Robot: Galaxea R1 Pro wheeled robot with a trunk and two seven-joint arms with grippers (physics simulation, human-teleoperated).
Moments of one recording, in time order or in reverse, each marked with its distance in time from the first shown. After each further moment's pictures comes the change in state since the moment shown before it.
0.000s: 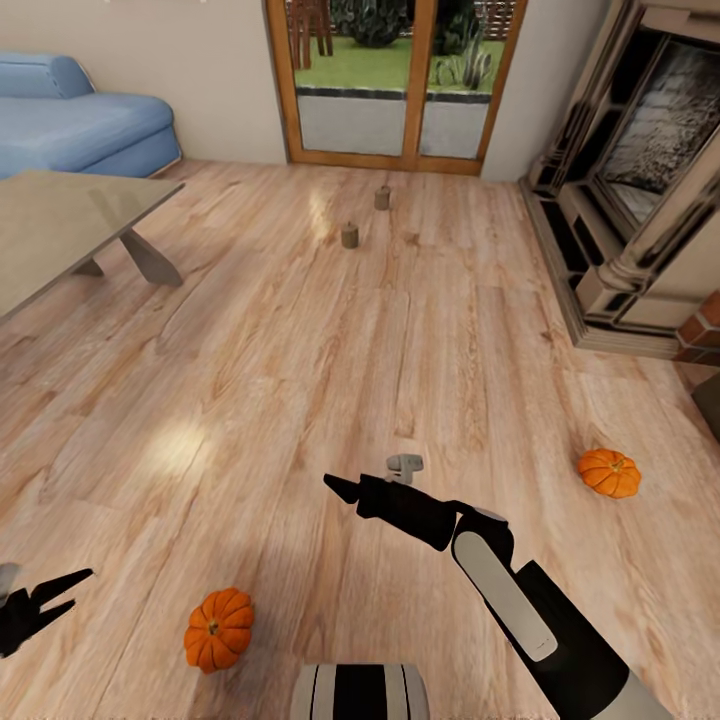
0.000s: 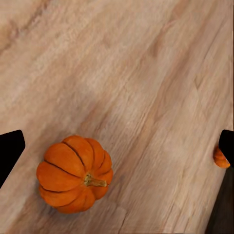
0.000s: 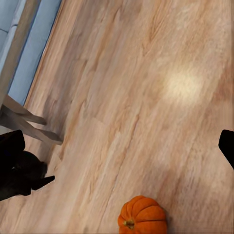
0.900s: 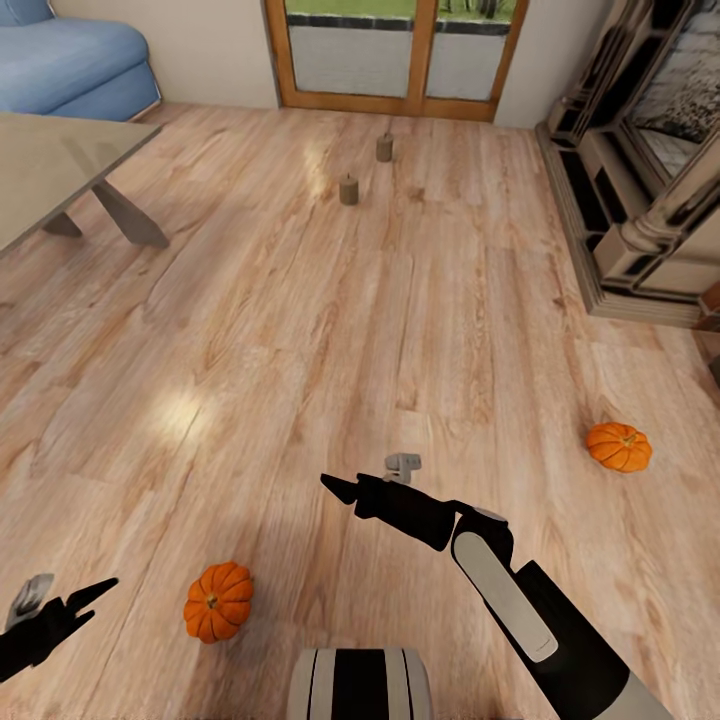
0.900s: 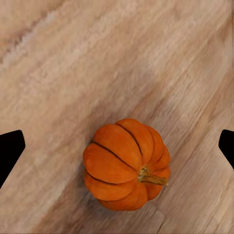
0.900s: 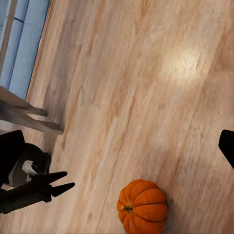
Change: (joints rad) left arm 0.000 -0.086 -0.001 0.038 0.060 -0.119 0.184; right arm 0.000 0.000 0.005 -0.010 0.000 0.000 0.022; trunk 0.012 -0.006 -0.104
